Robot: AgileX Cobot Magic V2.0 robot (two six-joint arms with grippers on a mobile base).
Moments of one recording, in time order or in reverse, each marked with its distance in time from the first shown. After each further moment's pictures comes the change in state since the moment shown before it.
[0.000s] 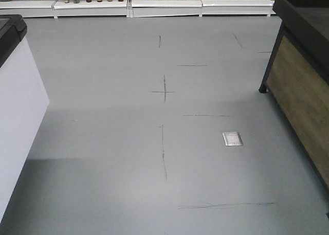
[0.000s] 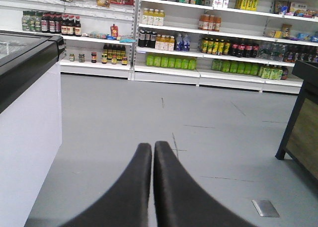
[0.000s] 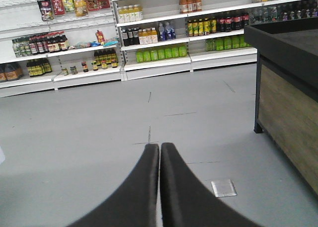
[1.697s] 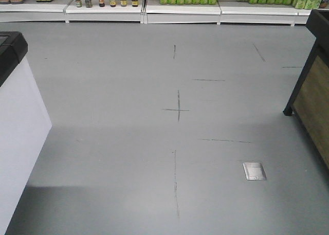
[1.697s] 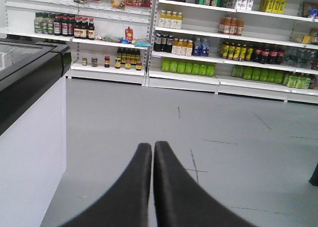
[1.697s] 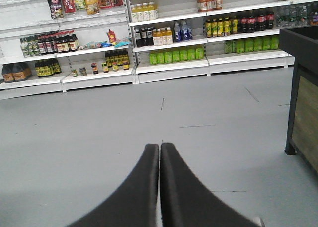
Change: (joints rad) left arm 0.000 0.000 0.000 0.000 0.000 -0.001; right arm 0.000 0.000 0.000 0.000 0.000 0.000
